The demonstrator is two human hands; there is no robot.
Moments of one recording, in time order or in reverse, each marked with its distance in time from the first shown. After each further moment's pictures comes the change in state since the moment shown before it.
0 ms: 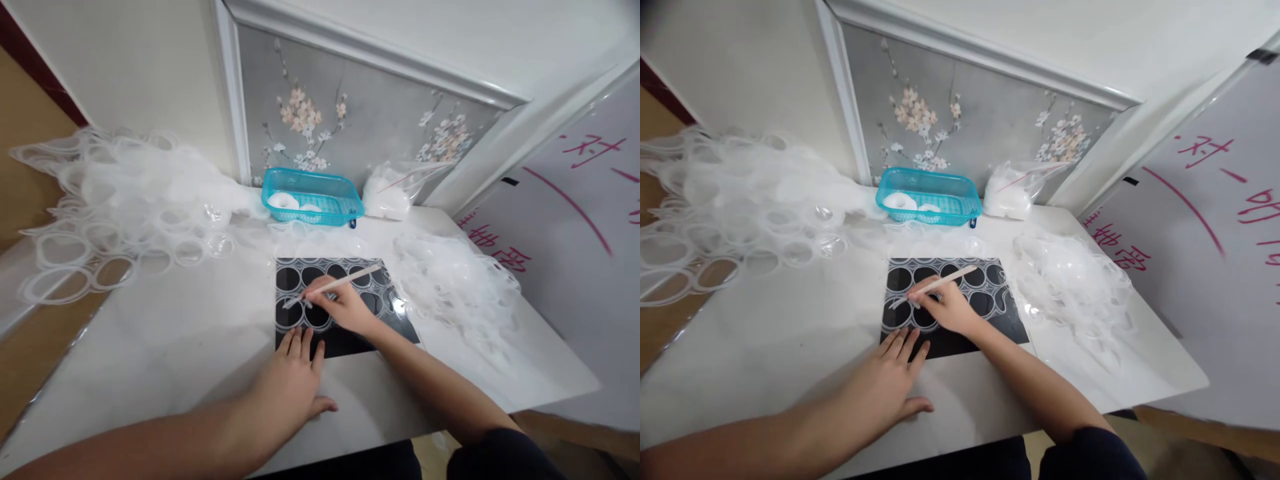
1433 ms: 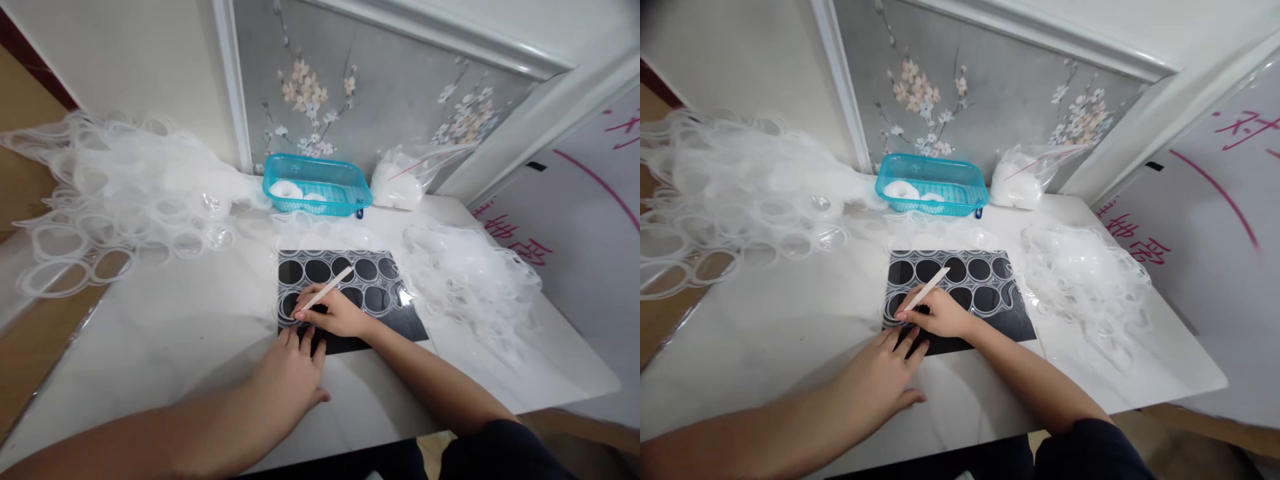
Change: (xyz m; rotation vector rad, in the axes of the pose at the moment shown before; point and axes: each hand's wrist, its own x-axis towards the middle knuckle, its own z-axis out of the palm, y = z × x) left_hand -0.002 -0.005 -0.001 0.047 0.086 0.063; right_hand -0.001 0.010 0.014 0.011 -0.307 -0.056
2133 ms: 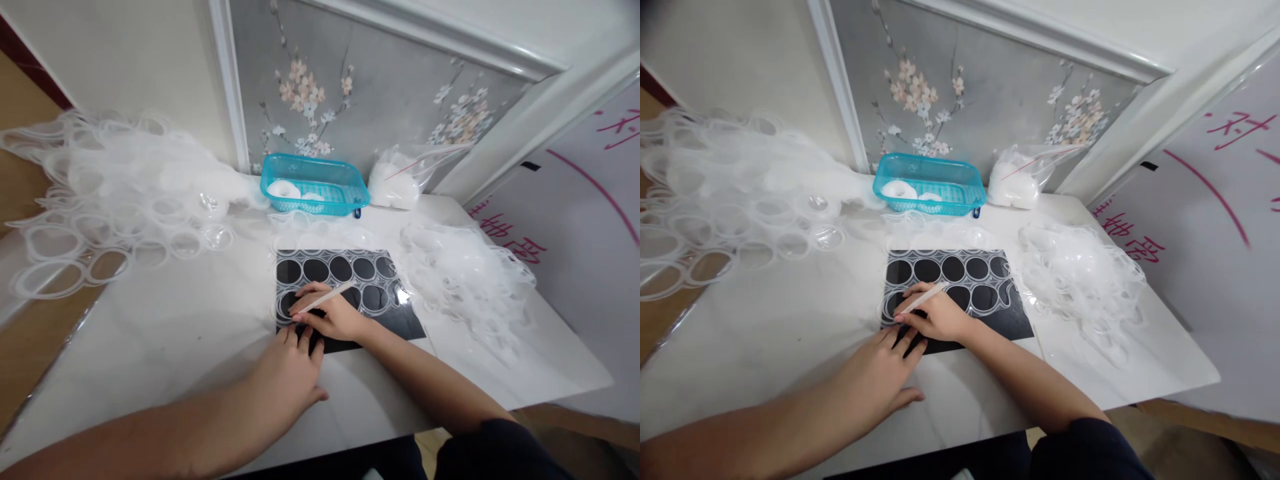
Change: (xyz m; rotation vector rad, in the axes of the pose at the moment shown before) left_hand 0.004 0.001 -0.015 0.091 -0.155 -0.004; right_hand -0.004 0.007 0.004 -0.199 0.024 -0.154
